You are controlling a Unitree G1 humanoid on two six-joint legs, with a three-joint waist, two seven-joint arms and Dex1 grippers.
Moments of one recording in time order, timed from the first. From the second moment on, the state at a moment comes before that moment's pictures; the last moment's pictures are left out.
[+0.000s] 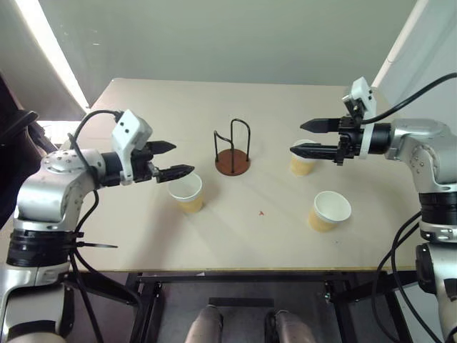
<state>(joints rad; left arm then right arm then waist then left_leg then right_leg) -0.64 0.86 0.09 -0.01 -0.47 0.70 -0.97 -0.93 -0.73 0.02 0.10 0.42 0.79 1.16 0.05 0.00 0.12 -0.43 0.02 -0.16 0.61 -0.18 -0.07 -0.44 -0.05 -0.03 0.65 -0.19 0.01</state>
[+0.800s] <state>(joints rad) -0.75 0.69 0.00 0.13 -0.37 0.64 -0.91 -0.93 -0.74 0.02 0.10 0.41 0.75 1.15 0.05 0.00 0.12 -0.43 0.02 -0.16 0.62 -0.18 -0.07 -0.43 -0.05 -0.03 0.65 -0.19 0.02</state>
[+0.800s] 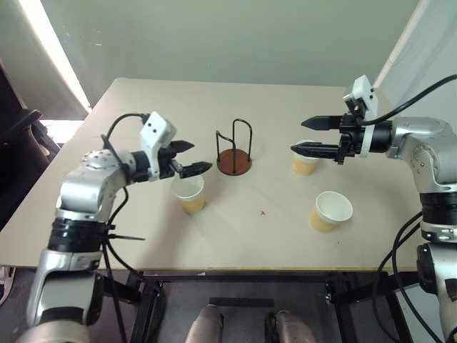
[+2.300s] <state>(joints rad) -1.04 0.40 -0.13 0.65 -0.15 0.43 -0.93 -0.90 -0.77 0.02 0.03 0.45 0.80 1.09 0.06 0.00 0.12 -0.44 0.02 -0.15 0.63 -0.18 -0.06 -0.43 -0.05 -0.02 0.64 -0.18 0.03</state>
